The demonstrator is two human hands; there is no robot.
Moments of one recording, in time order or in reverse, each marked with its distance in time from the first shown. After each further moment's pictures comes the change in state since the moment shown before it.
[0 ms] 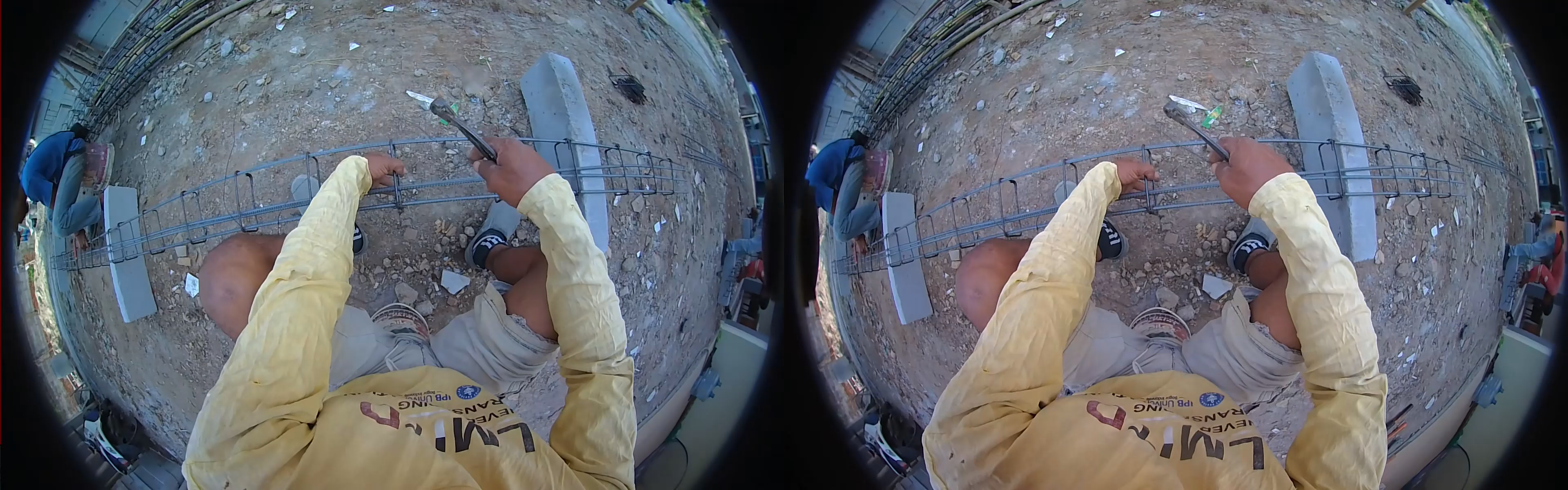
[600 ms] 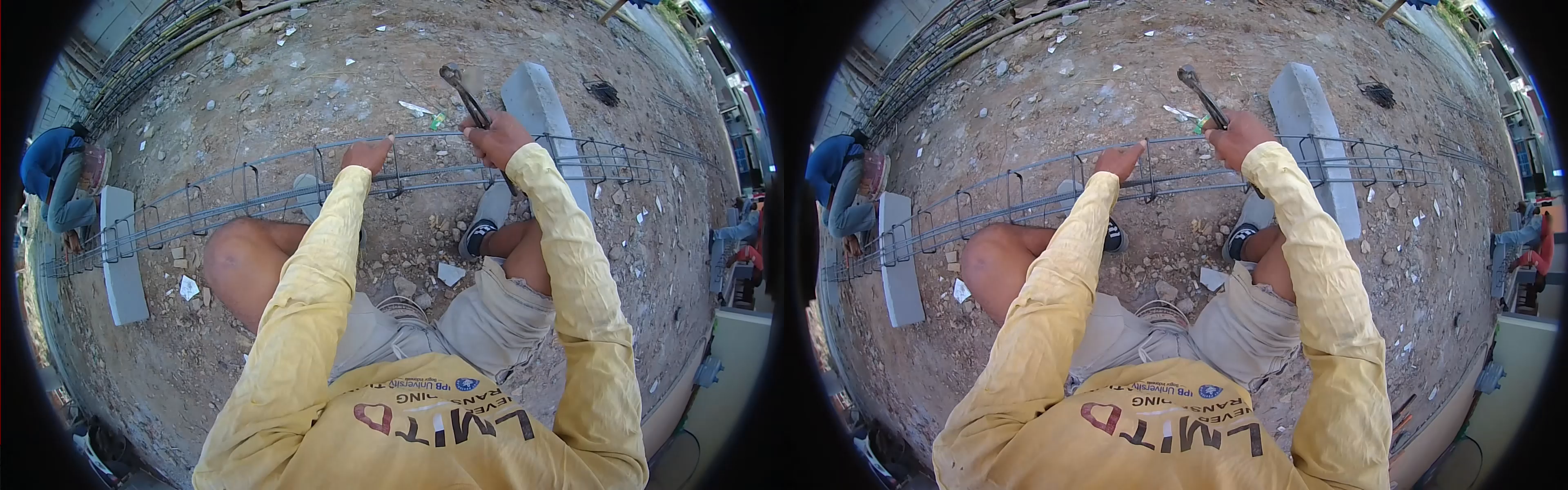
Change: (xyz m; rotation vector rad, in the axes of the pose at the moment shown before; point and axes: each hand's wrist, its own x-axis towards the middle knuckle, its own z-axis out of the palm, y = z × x) left_hand -0.082 0.020 0.024 0.396 0.666 0.167; right_hand -0.027 -0.040 -0.005 0.393 0.085 0.169
